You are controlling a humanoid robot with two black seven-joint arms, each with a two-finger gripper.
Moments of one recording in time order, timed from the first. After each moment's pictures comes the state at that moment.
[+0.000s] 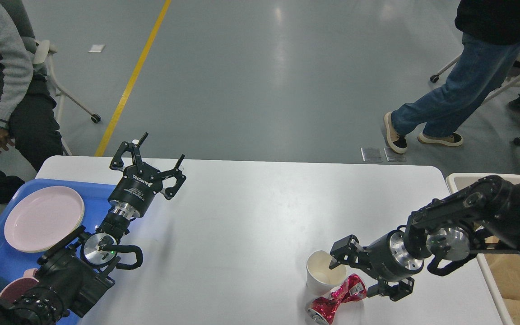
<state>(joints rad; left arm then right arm) -0.60 0.08 -0.96 -0.41 -0.07 -0.76 -0.20 1.52 -0.37 -0.98 1.50 0.20 0.19 -0.06</state>
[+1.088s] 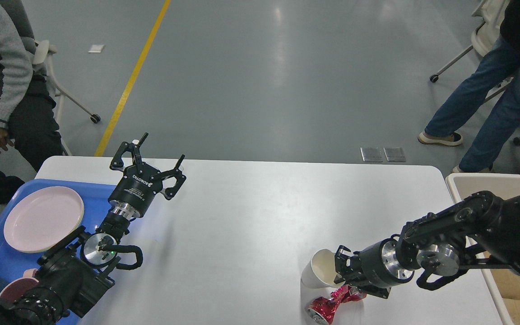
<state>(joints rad) -0.60 0.08 -0.96 -0.41 -0.07 -0.76 -0.20 1.44 -0.37 -0.92 1.51 0.19 0.06 -0.02</state>
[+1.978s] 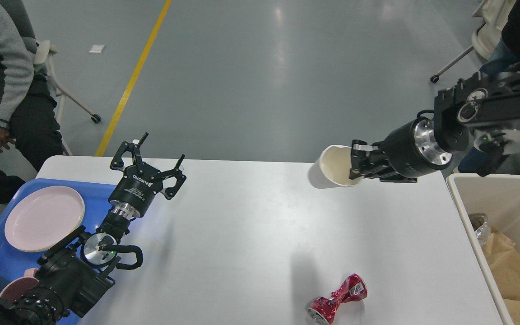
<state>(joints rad) -0.60 0.08 -0.96 -0.41 -0.07 -0.76 -0.20 2.08 -0.46 -1.14 1.57 0.01 0.27 -0.03</state>
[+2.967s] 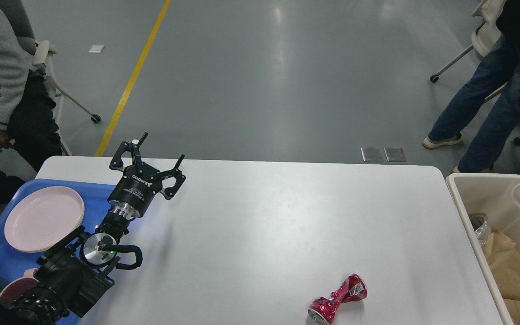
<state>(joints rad) -0.60 0.09 -0.96 -0.41 -0.07 -0.76 -0.20 0.80 -0.48 -0.93 0.13 0.04 0.00 -0.09</state>
